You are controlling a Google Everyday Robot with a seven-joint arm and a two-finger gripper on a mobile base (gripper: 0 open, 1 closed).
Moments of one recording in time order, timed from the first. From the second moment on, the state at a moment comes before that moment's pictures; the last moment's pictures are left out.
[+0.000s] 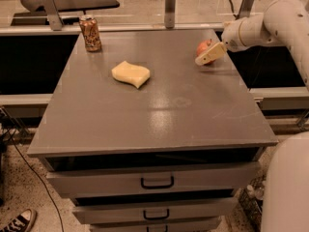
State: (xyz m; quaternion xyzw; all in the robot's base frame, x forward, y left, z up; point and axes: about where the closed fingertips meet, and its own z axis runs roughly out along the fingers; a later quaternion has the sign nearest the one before) arm 0.817 -0.220 0.884 -0.44 0.75 0.04 0.49
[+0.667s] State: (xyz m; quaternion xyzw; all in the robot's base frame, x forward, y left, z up) arm 0.811 -0.215 0.870 -0.45 0.76 0.05 0.47
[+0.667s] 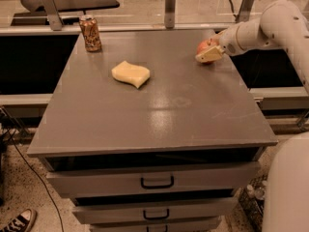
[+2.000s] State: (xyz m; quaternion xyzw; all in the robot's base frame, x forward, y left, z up) arm 0.766 -0.159 0.911 -0.50 0.70 0.11 0.49
